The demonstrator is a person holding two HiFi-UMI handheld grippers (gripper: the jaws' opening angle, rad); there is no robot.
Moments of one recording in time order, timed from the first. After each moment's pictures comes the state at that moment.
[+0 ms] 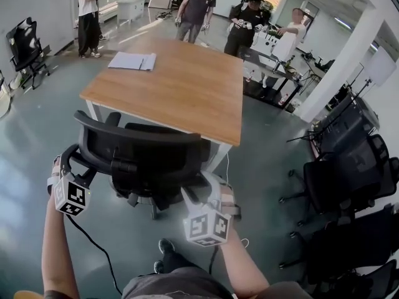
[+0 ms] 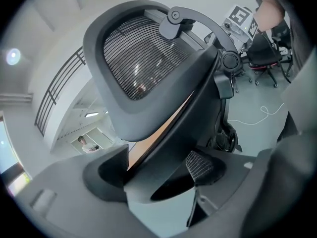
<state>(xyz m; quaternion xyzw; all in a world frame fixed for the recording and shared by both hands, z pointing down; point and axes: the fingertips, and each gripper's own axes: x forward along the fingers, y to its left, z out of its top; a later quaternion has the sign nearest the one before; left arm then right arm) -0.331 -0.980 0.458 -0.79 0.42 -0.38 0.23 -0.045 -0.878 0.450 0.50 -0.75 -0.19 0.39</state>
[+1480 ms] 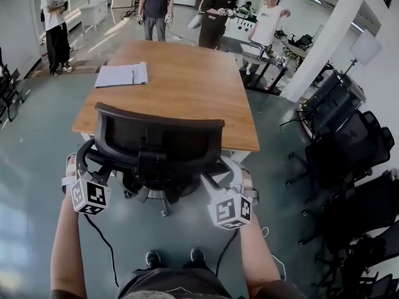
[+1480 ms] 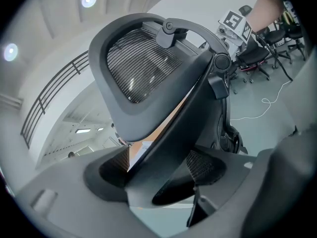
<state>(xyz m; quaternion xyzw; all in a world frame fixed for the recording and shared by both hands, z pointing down) -0.355 -1.193 0.446 -0.83 0.35 -0.31 0.29 -0.089 -1.048 0.441 0.57 -0.70 -0.17 0.39</state>
